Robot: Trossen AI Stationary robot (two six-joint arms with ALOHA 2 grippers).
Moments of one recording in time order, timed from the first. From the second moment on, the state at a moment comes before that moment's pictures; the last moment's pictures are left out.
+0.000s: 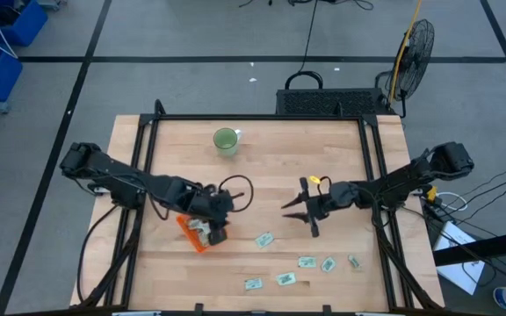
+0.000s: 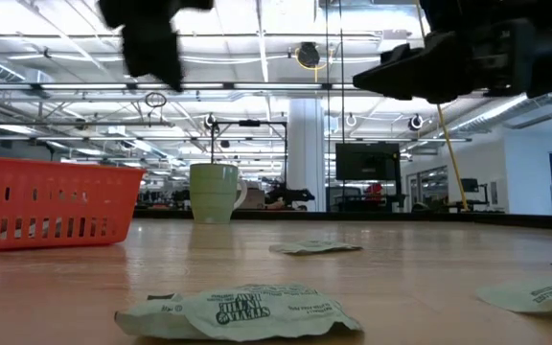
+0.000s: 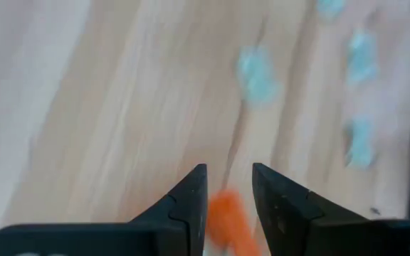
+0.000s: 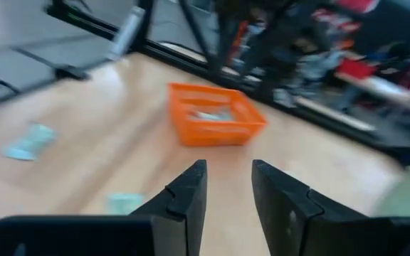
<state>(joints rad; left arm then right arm) -0.29 1.50 1.17 -0.69 -0.08 -0.58 0.20 1.34 0.36 0.79 0.03 -0.31</state>
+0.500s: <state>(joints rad) -0.23 1.55 1.17 -0.49 -0.32 -0.39 0.39 1.34 0.59 0.24 0.29 -0.32</state>
